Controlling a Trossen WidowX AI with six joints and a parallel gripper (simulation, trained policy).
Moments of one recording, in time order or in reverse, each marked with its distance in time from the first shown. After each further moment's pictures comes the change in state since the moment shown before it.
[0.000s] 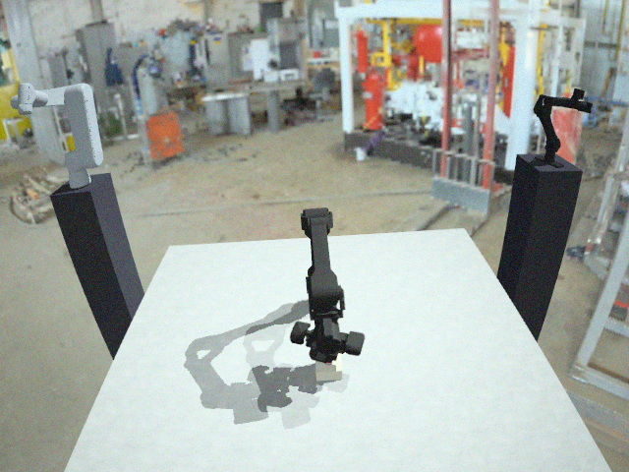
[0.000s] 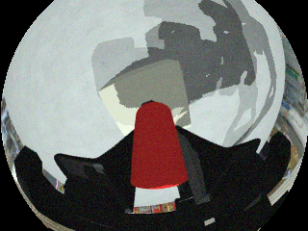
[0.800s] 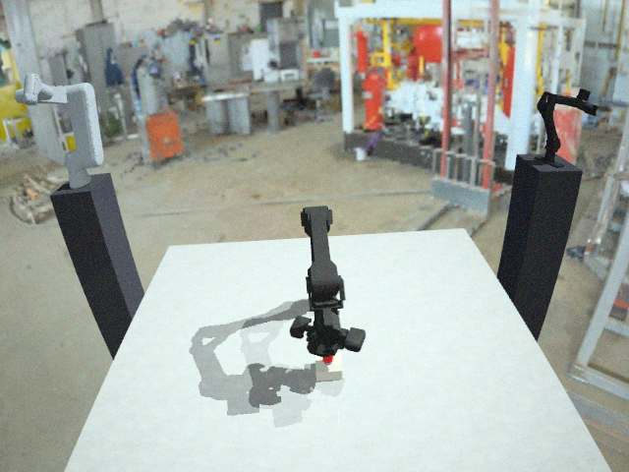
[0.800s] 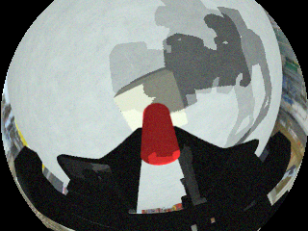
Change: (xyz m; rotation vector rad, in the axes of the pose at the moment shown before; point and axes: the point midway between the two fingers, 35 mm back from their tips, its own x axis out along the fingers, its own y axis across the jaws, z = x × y) arm -0.020 0.004 0.006 0.062 -0.042 0.019
